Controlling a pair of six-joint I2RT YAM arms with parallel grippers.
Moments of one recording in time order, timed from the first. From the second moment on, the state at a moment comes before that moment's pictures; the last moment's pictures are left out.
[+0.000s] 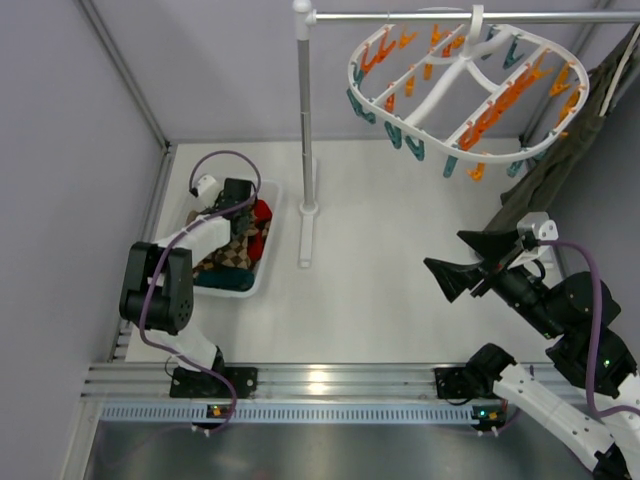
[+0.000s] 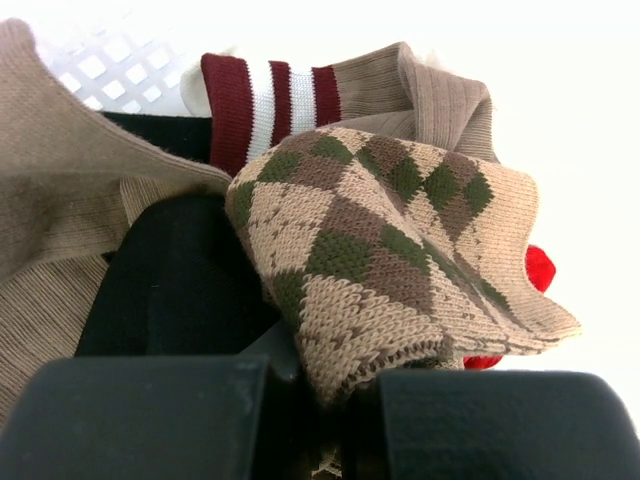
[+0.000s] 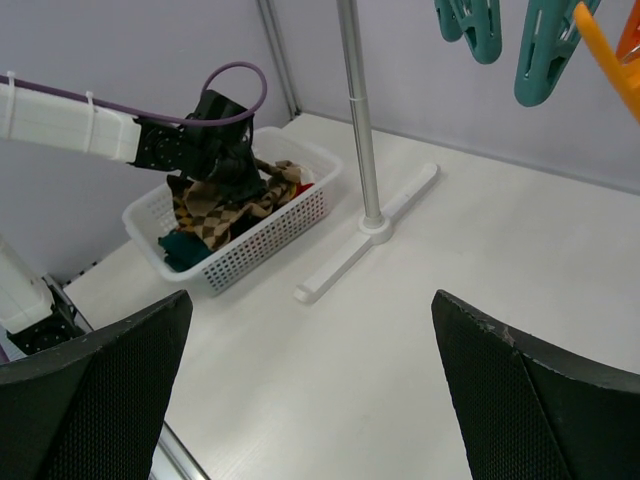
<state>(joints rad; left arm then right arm) -0.19 1.66 1.00 -0.19 -0.57 -0.85 0.68 0.37 0.92 -0.46 -0.04 0.20</state>
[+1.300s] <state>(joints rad) -0.09 1.89 1.15 -0.09 -0.48 -1.29 0.68 0.38 0.90 -0.51 -0.02 0.19</state>
